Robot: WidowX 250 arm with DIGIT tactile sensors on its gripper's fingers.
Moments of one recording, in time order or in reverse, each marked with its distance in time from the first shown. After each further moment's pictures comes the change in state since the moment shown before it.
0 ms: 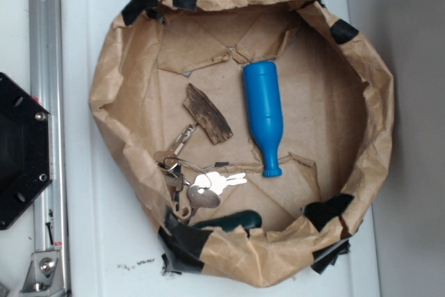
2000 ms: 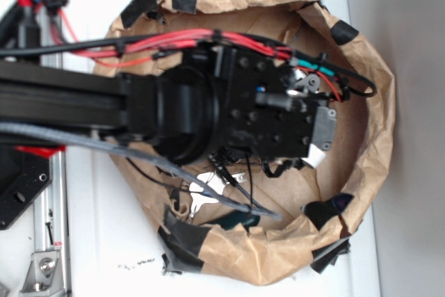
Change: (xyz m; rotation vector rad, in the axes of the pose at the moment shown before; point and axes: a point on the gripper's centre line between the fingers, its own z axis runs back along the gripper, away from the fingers) arm 0.156 0.043 -0.235 0.193 0.103 -0.924
